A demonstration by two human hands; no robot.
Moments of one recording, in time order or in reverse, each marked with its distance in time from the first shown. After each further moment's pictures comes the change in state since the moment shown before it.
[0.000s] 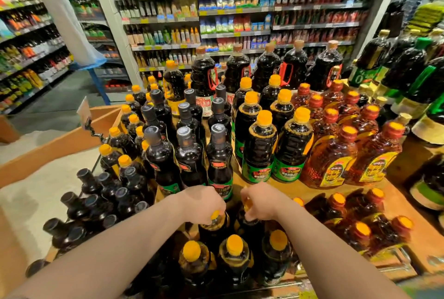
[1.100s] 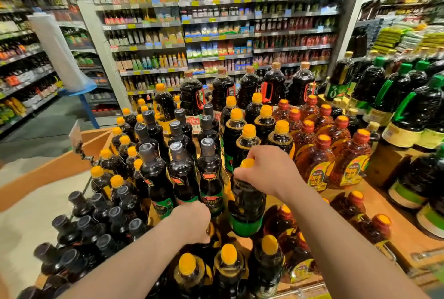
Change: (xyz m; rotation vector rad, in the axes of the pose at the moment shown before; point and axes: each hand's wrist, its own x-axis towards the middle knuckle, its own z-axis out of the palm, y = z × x) left_hand -0.044 0.032 -0.023 0.109 0.000 -0.212; right_hand -0.084 -0.033 -0.093 0.212 0.679 0.170
